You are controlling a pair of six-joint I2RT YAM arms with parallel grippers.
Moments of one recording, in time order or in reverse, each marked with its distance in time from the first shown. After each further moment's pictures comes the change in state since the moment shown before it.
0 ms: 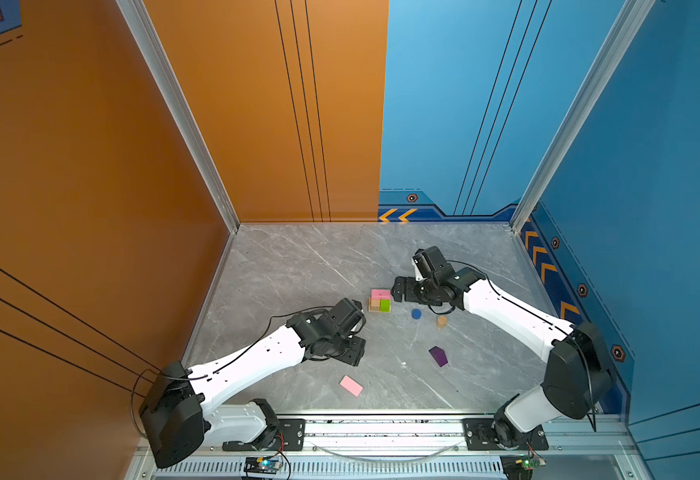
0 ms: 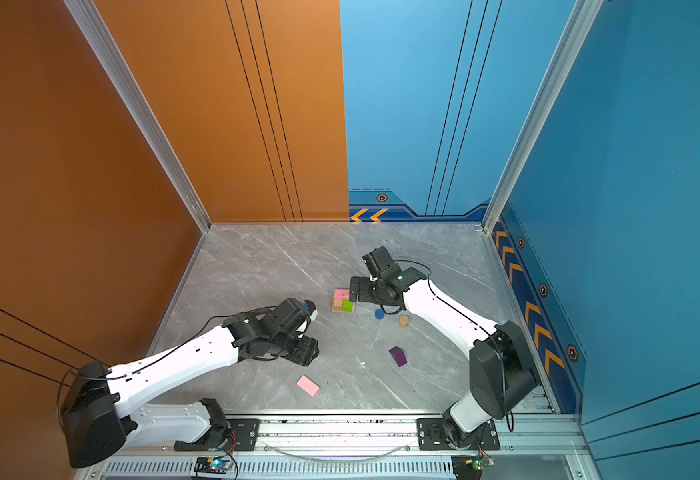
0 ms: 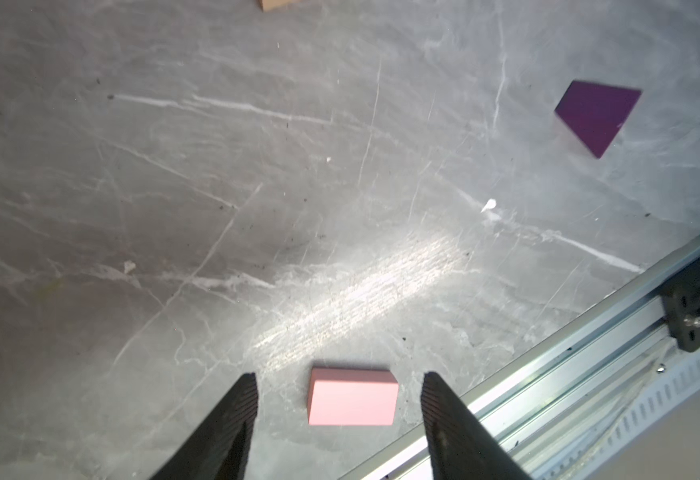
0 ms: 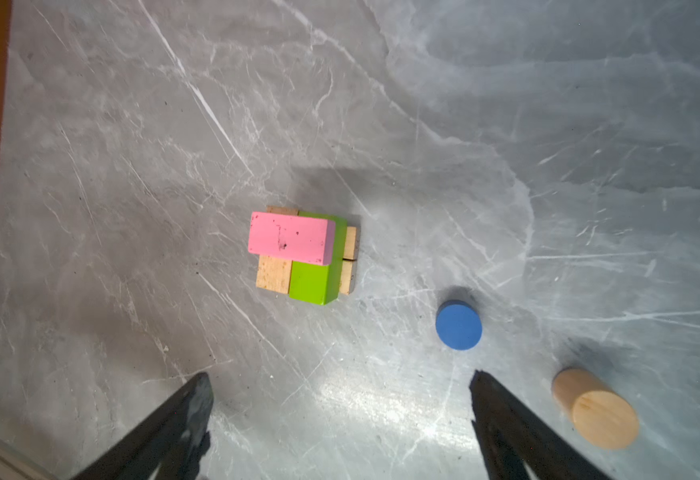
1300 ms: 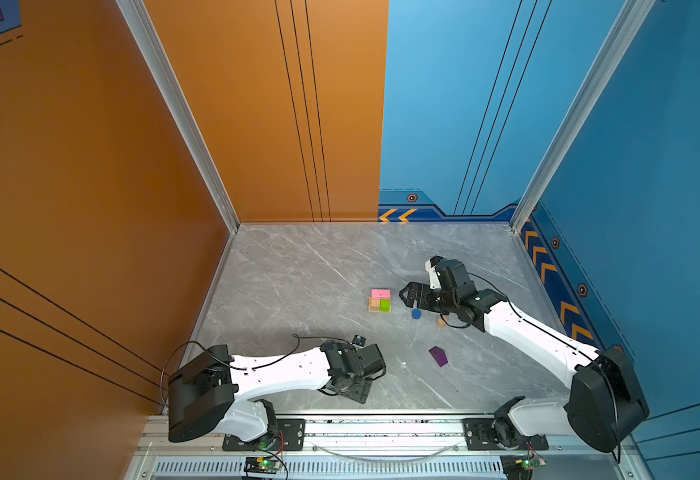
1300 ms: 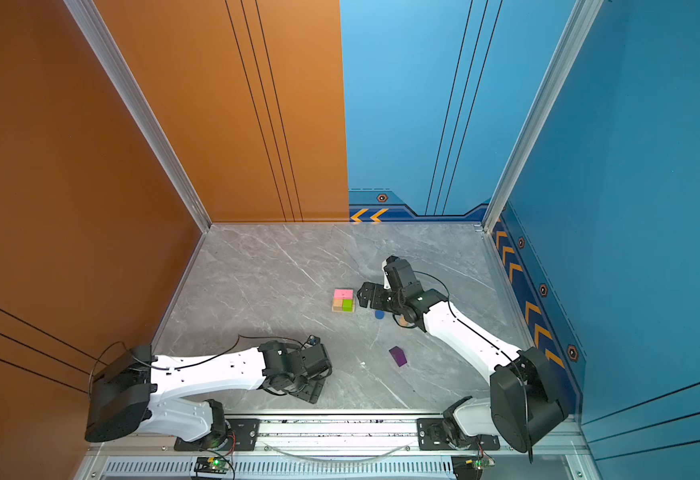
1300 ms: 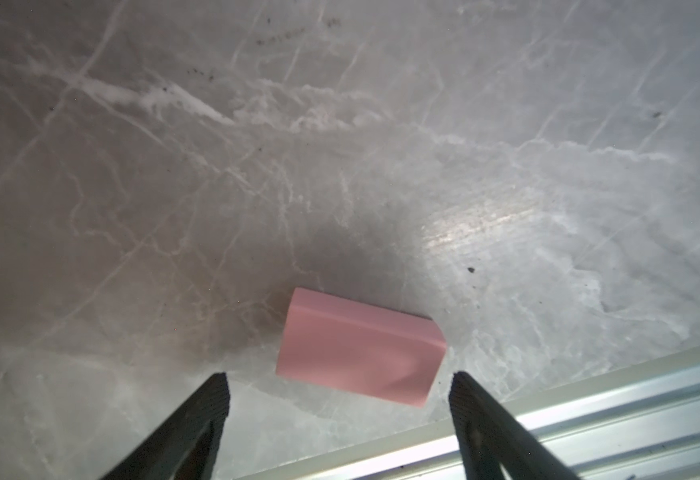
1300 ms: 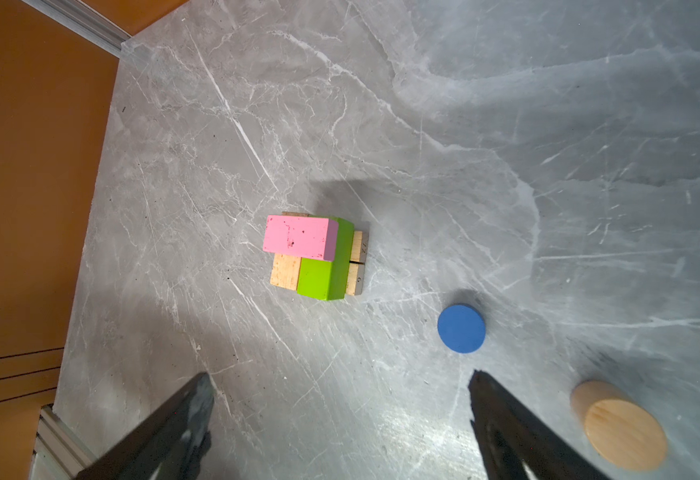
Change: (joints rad) left arm -0.278 0.131 -0.117 -0.004 -0.132 -0.334; right arm -0.058 -0.153 -0.237 0.232 -0.096 0.021
